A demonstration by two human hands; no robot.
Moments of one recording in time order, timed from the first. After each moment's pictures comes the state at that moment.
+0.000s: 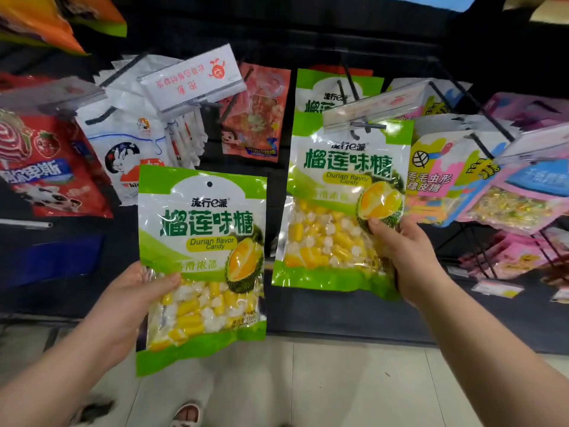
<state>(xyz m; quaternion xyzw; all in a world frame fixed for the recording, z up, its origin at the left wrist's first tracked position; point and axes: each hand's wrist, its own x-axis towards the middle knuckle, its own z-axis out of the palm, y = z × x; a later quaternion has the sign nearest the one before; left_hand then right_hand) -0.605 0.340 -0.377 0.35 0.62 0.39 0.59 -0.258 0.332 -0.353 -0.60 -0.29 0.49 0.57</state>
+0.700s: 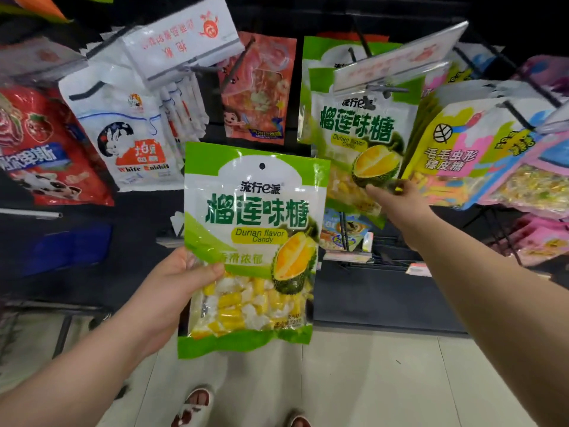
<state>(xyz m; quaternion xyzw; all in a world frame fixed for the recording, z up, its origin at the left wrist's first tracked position) -0.567 0.339 -0.388 0.42 0.52 0.38 0.64 -0.236 0.403 -0.386 -0.76 -0.34 0.36 0.42</state>
